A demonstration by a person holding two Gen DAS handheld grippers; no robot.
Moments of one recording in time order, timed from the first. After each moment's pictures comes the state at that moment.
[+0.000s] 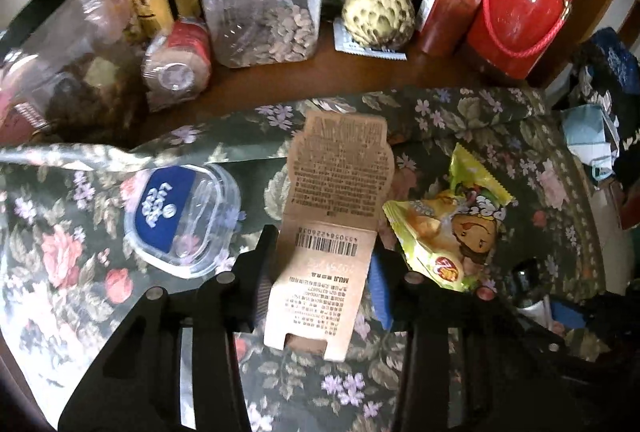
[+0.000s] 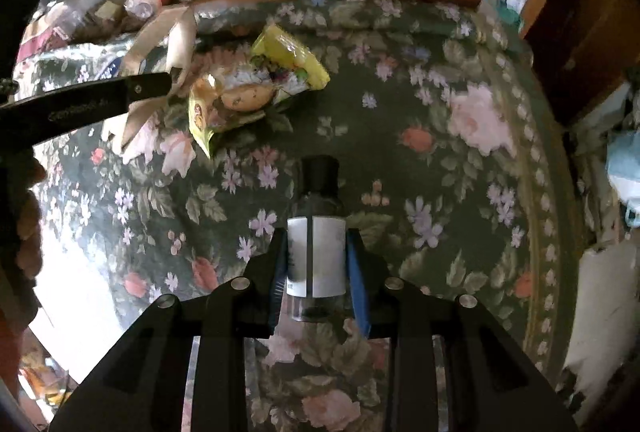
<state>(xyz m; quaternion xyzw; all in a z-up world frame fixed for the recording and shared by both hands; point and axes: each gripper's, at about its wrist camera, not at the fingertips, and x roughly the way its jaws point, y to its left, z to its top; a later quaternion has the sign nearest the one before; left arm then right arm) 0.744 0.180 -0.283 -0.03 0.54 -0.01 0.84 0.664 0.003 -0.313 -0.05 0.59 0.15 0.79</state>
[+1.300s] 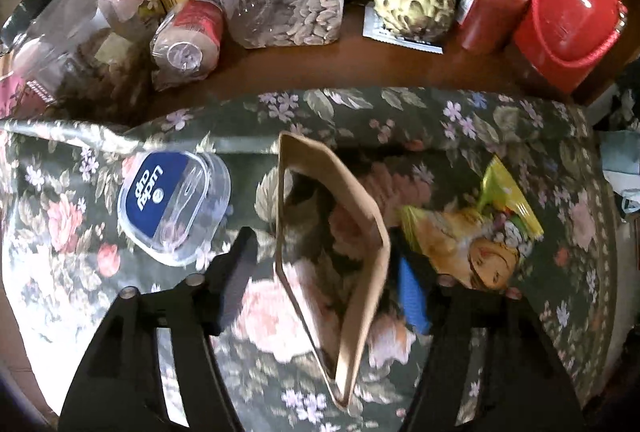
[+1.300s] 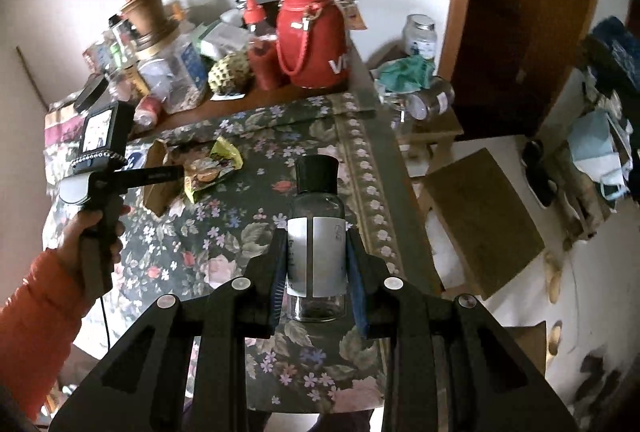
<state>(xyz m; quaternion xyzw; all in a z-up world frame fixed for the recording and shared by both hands) 0.770 0.162 -0.305 -0.04 0.57 0.07 0.82 0.618 -0.126 -0.199 0.04 0.50 0.11 0.86</state>
